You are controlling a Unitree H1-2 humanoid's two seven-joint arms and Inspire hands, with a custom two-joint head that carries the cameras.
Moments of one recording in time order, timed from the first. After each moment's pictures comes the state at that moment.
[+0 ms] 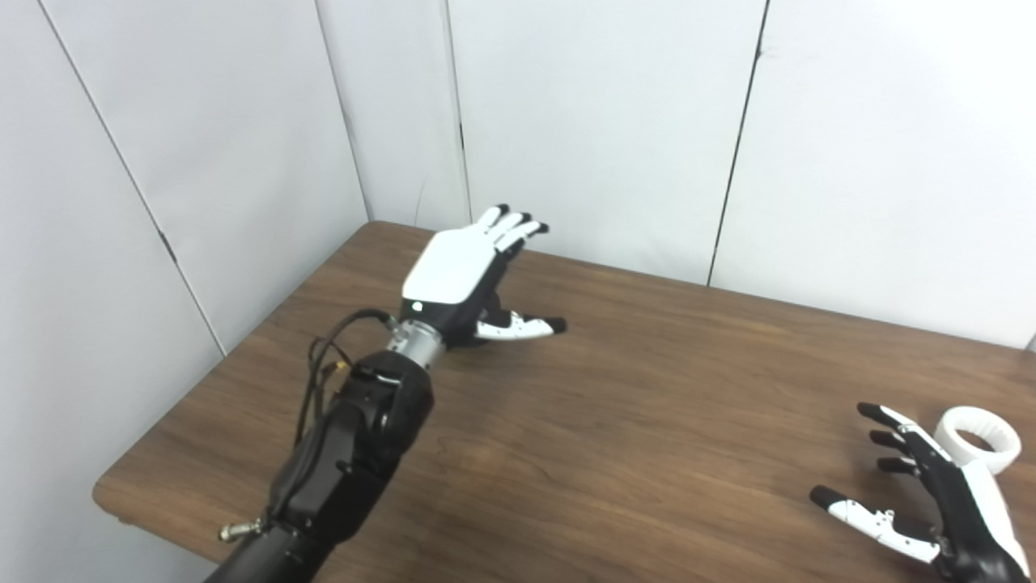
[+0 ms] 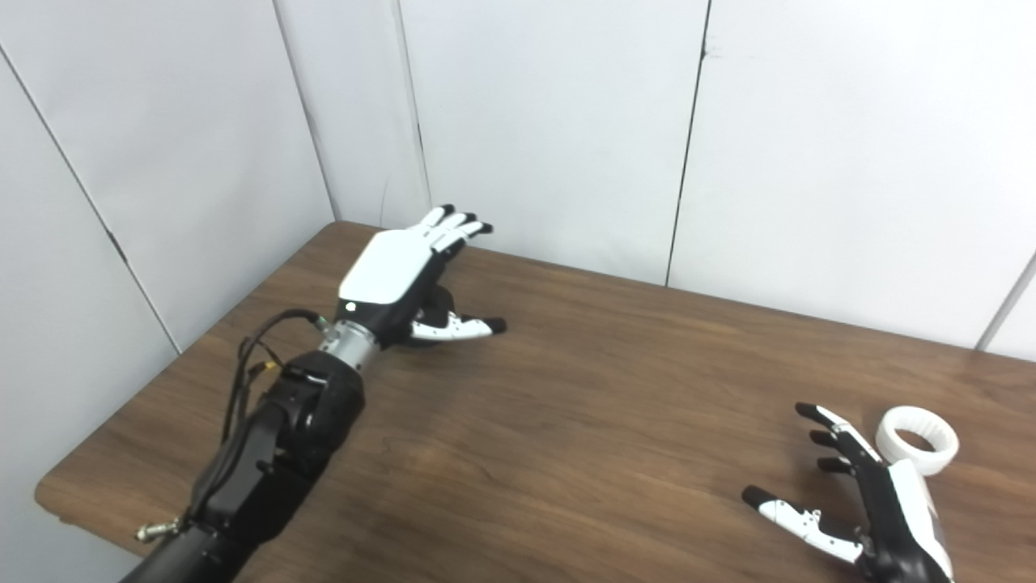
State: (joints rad) left arm -0.27 0.47 -0.02 -0.11 0.87 0.11 -0.04; right arm -0.20 -0.20 0.14 0.04 -0.42 -0.04 0.00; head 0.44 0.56
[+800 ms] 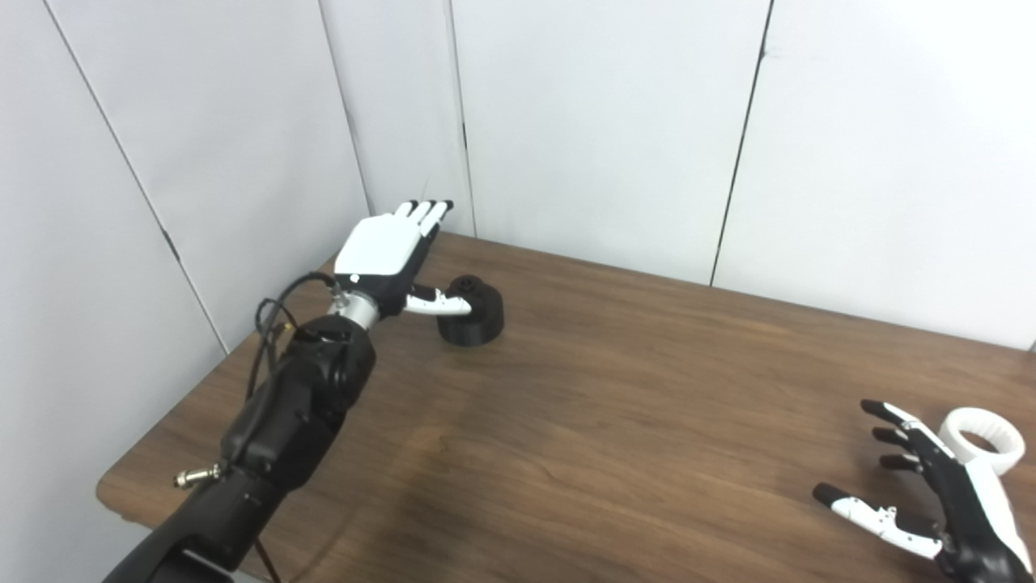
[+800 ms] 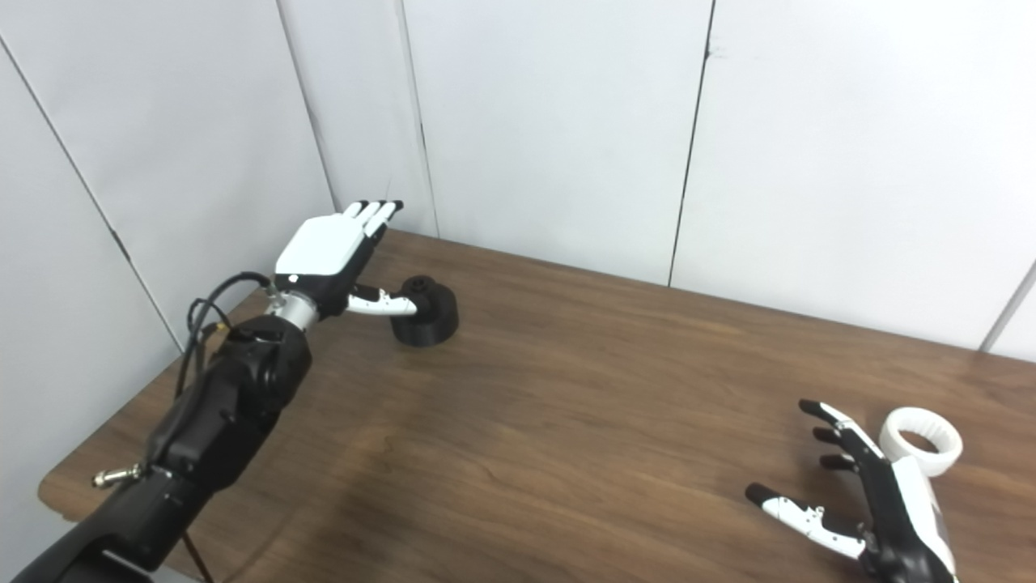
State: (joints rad) left arm -0.32 0.61 0.02 0.11 0.80 0.19 -0.10; right arm -0.22 -0.20 0.14 0.08 -0.41 -0.06 -0.01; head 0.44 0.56
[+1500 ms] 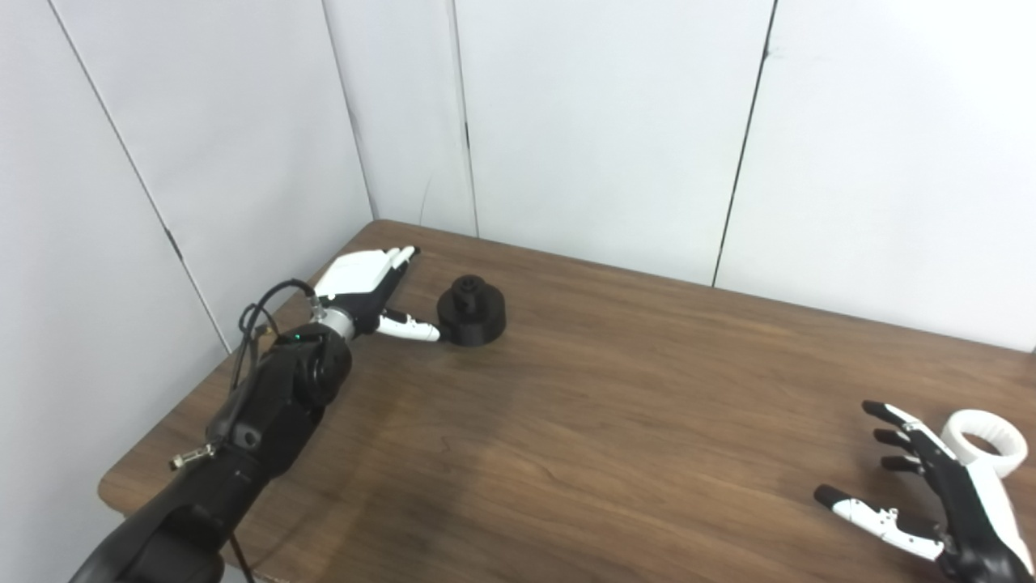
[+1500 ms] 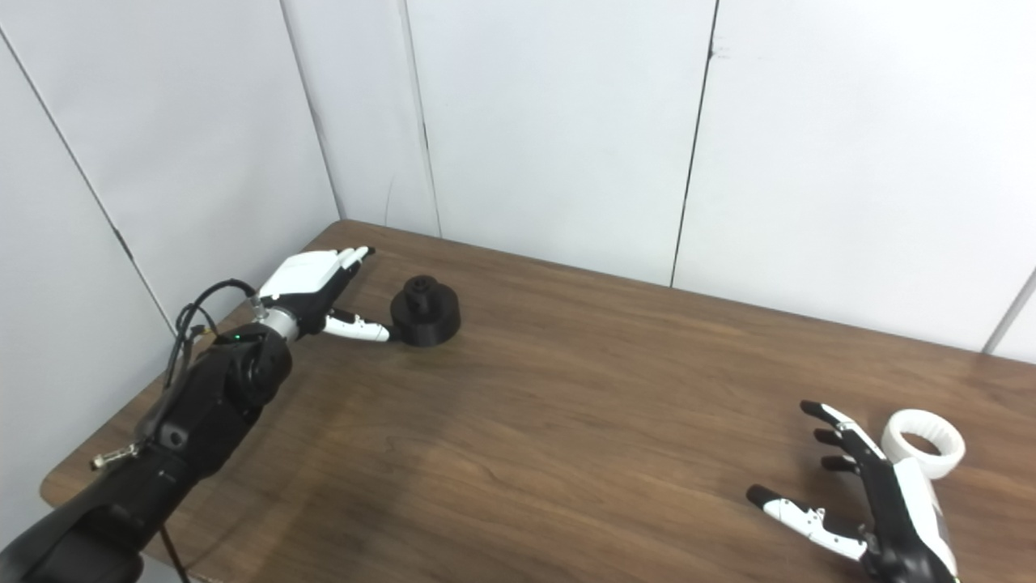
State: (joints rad) left arm -0.37 0.67 -0.05 0.37 0.71 0.15 -0.13; right arm -0.21 -0.21 0.14 0.07 -0.41 -0.06 -0.01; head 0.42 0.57
